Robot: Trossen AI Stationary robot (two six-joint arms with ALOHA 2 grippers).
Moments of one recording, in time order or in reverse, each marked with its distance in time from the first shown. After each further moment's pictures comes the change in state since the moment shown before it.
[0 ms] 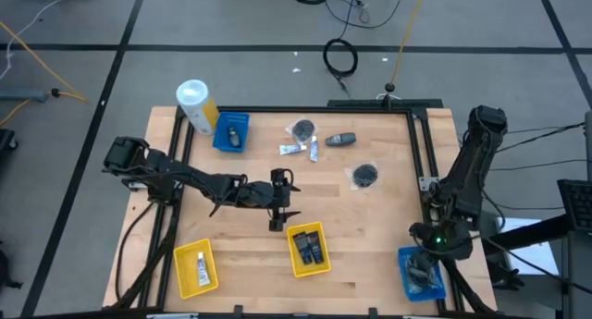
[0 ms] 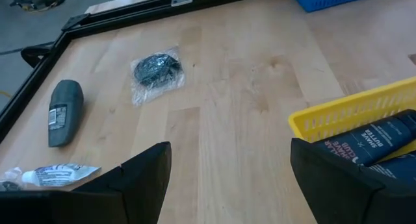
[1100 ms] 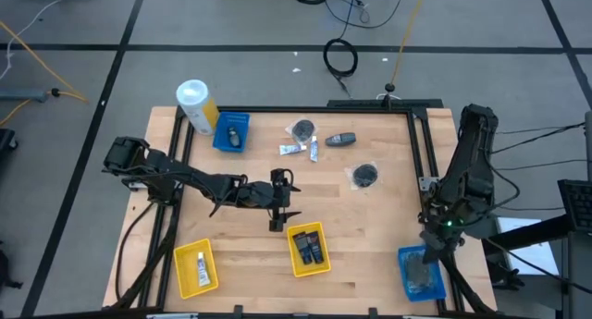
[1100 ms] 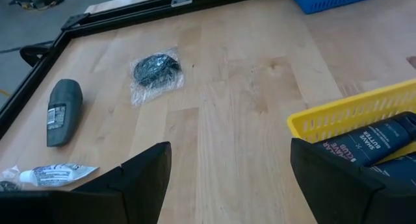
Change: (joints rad) left arm 0.001 0.000 0.000 0.002 0.000 -0.009; right arm -0.006 -0.319 0.163 -0.246 0.088 0.127
